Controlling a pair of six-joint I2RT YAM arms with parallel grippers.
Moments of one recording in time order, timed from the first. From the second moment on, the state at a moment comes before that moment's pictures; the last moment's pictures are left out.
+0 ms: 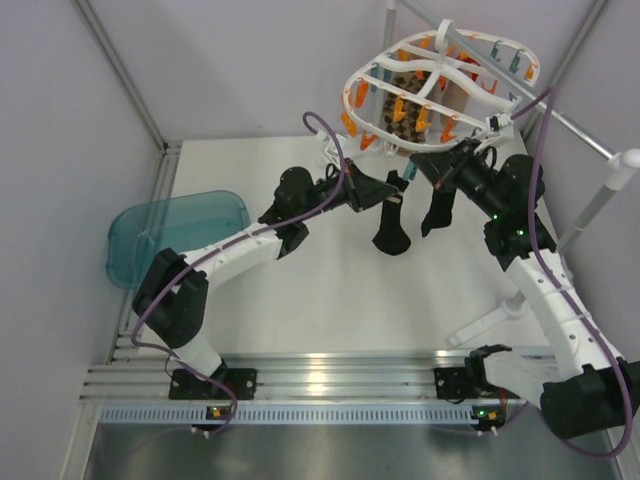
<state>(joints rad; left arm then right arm) -0.70 1.65 1.16 0.69 0.50 -0.80 0.21 1.08 1.05 0.07 -0.39 0.61</state>
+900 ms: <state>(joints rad) -0.71 1.71 1.22 0.74 0.56 -0.84 0.21 1.08 1.05 0.11 -0.42 0.64</state>
